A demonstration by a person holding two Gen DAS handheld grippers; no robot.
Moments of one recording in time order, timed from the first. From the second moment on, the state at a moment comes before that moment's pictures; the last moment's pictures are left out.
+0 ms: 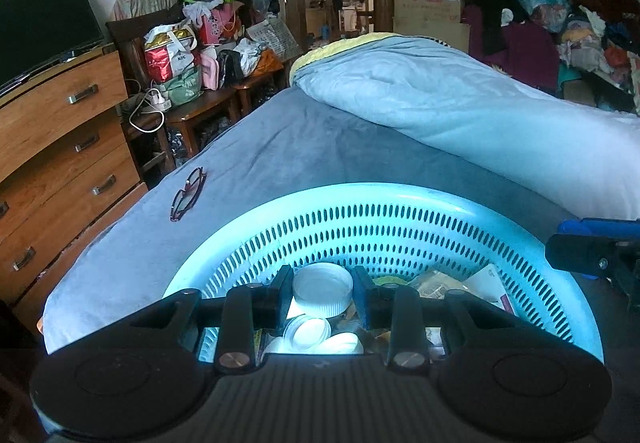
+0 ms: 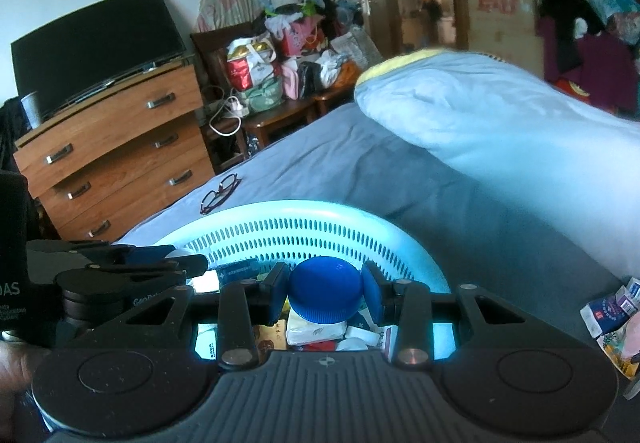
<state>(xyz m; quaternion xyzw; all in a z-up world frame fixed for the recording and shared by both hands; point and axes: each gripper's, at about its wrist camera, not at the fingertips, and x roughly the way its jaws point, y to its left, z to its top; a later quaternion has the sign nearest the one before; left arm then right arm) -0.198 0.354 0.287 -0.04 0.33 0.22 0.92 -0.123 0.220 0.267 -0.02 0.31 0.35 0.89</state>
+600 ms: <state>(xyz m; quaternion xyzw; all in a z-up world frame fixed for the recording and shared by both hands) -0.193 0.277 0.320 -0.02 0.24 0.17 0.96 -0.148 0.073 0.234 0.02 0.20 0.21 0.96</state>
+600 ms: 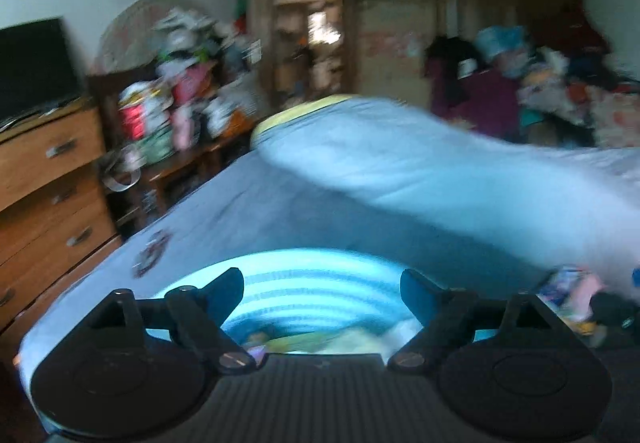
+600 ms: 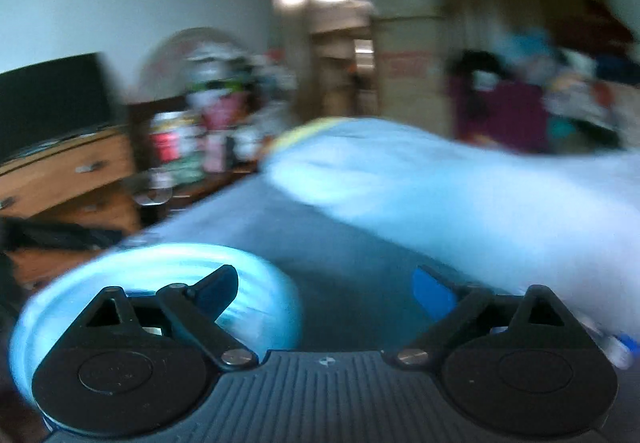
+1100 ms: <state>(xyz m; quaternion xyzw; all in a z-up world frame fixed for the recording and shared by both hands) -0.121 0.088 0.226 0.05 0.31 -0.01 0.95 -0.100 -0.195 0.088 0.11 0.29 -0.10 0.95</state>
